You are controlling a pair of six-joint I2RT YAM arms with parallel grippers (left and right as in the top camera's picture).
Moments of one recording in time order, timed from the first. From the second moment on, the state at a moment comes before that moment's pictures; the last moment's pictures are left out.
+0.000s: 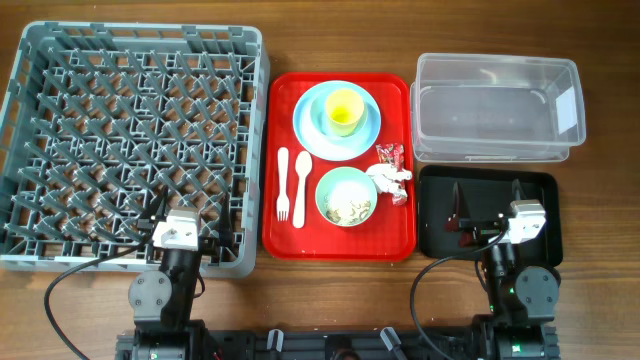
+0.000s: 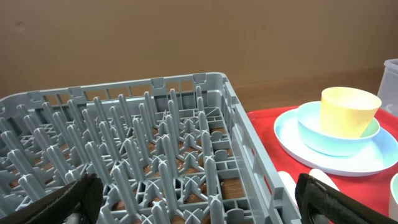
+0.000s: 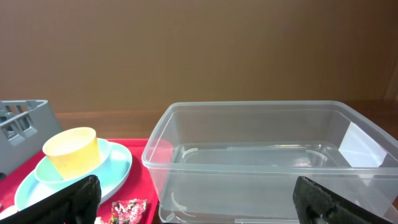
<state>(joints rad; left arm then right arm) 0.00 0.01 0.01 -0.06 0.10 0.09 0.01 0.01 0.01 0.00 -0.04 0.06</state>
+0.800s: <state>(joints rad) 0.00 0.75 1.21 -0.89 0.51 -0.23 0.01 0.02 0.01 0.00 -0.04 0.06</state>
